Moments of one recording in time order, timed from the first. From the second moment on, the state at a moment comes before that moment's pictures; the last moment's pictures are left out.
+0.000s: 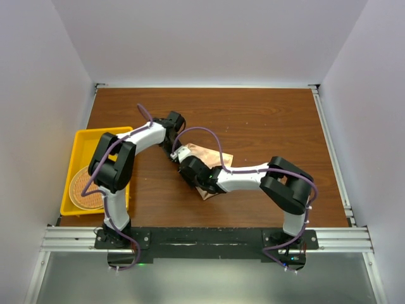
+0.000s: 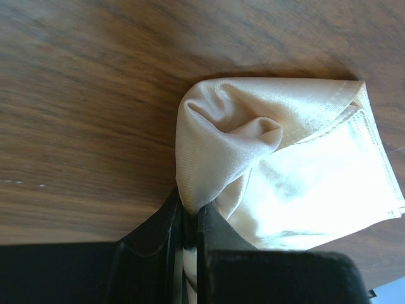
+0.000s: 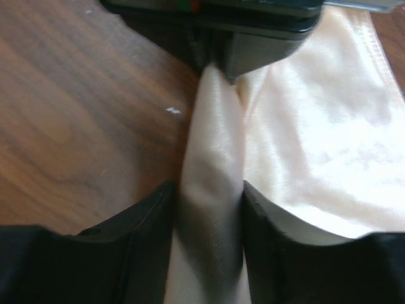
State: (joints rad) left arm -0.45 1.93 1.31 -0.75 0.07 -1.04; right arm 1.08 1.86 1.05 0.00 0.36 0.17
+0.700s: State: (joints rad) left arm -0.37 1.75 1.16 -0.60 0.05 -0.90; right arm 0.98 1.78 0.86 0.22 0.03 0.43
